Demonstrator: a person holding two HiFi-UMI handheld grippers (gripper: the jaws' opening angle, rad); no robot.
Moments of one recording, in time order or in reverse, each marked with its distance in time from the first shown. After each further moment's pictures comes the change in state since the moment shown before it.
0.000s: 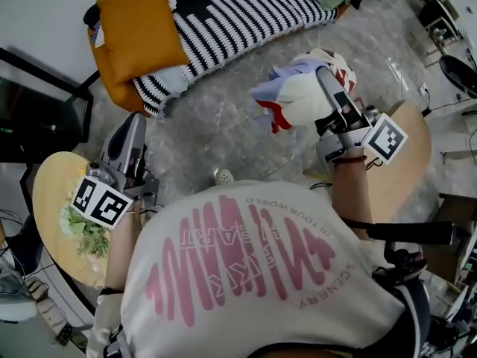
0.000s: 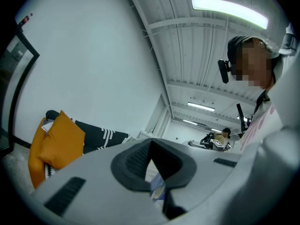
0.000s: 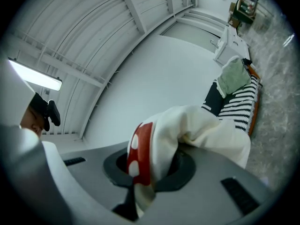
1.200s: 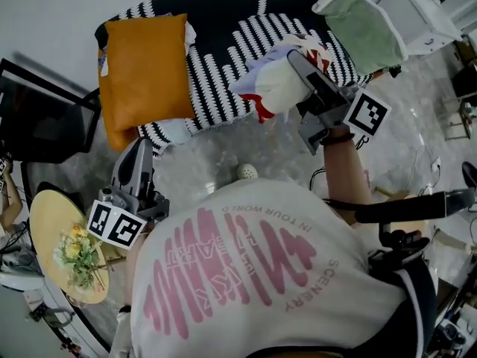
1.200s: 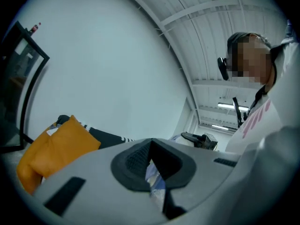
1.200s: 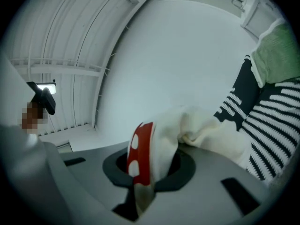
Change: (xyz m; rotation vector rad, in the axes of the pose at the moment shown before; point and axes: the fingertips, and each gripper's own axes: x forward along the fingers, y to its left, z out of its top) left arm 0.213 0.149 0.029 -0.070 -0.053 0.356; right arm 0.348 -0.158 0.127 0.028 0.329 0.195
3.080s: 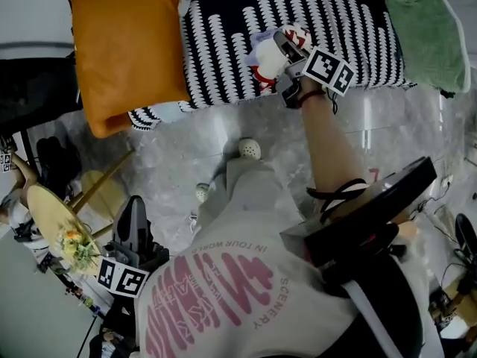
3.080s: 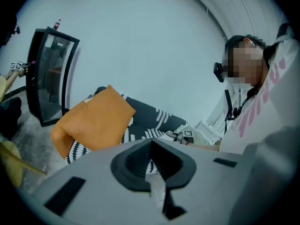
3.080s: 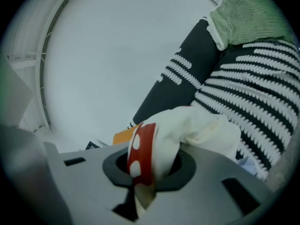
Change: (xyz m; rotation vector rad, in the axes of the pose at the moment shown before) left arm 0.000 0.027 -0.097 -0.155 0.322 0.445; right arm 0.073 -0.379 -0.091 0.208 0.228 -0.438
